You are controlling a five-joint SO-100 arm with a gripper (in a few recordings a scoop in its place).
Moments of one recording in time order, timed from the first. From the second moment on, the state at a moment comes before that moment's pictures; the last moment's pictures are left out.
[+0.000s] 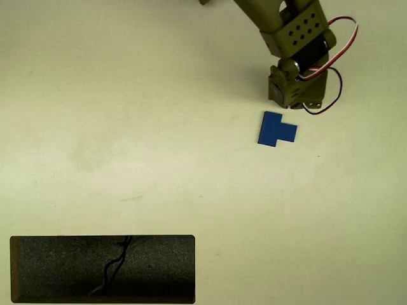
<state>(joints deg) -39.6 85.4 115.0 42.0 -40.6</state>
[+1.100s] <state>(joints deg) -33.9 71.0 88.9 47.3 -50.7</state>
